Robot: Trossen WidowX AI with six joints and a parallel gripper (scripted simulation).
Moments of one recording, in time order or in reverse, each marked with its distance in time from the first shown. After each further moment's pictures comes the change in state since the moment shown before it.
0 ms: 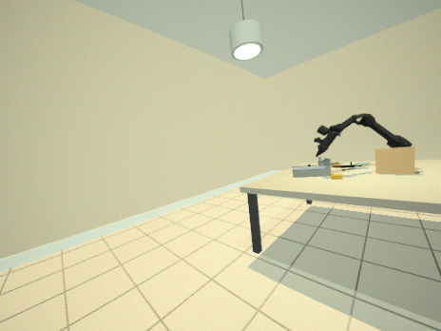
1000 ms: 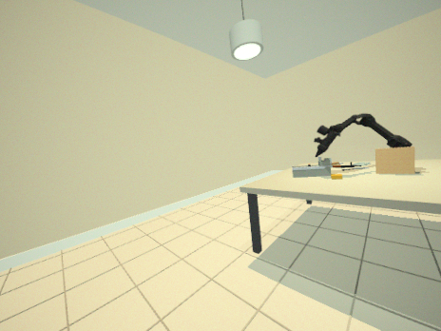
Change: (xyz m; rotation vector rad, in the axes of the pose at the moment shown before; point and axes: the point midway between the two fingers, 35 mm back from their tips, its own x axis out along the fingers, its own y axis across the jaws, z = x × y) arm 0.000 0.000 0.000 0.000 0.000 0.000
